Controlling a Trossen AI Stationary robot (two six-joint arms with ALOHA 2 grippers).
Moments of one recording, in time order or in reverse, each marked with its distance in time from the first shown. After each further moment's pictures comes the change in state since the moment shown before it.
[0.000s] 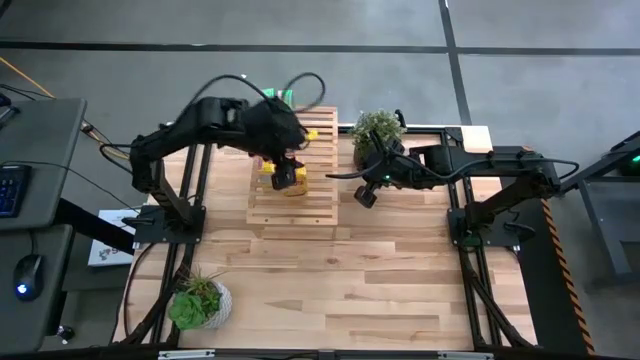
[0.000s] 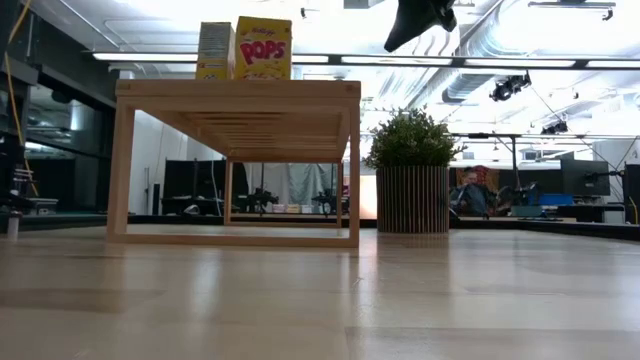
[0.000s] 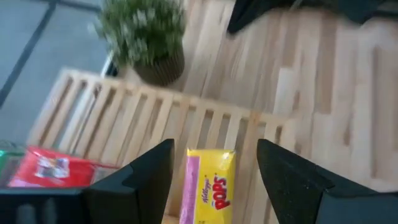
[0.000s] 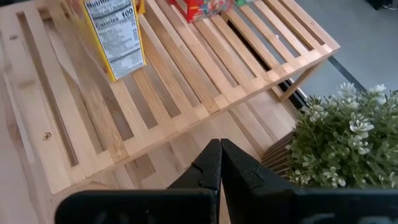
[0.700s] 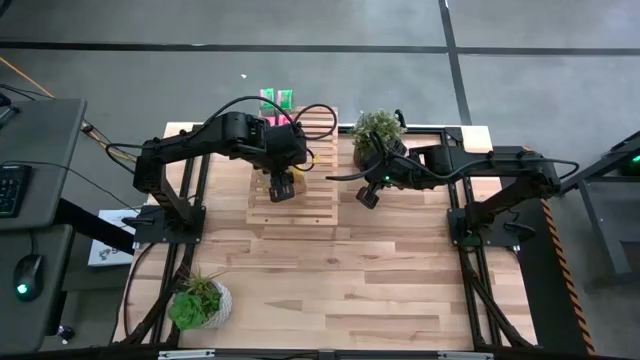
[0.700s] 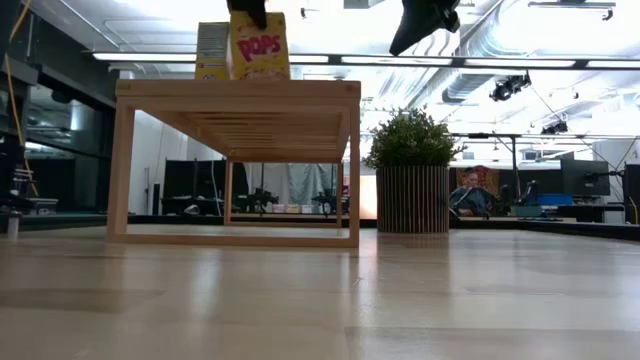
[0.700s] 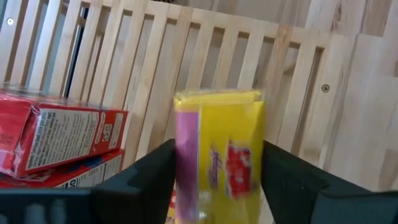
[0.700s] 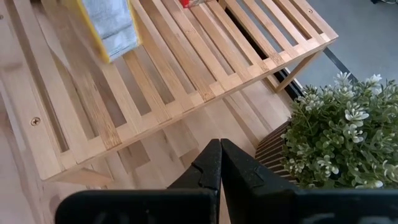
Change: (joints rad) left arm -0.019 0.011 -0.192 -0.086 -0.037 -0.008; right arm 0.000 0.000 0.000 -0.043 0.001 0.001
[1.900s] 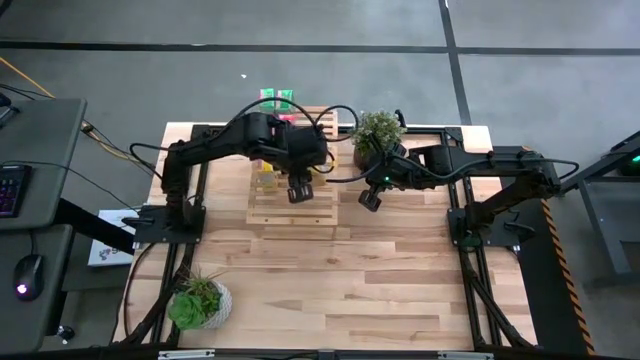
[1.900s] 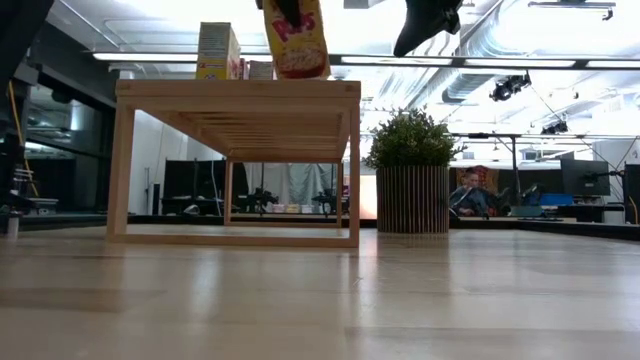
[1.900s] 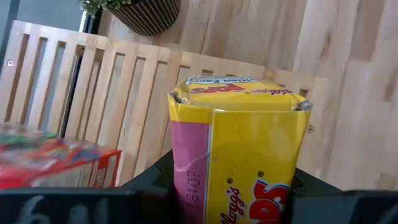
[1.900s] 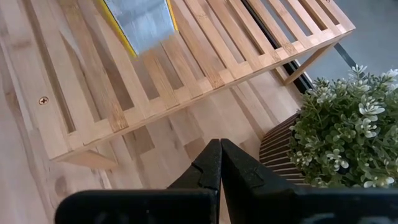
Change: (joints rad) left arm -0.031 0.200 0.303 -0.083 -0.021 -0.009; right arm 0.000 0.000 0.000 -0.031 -0.045 -0.023
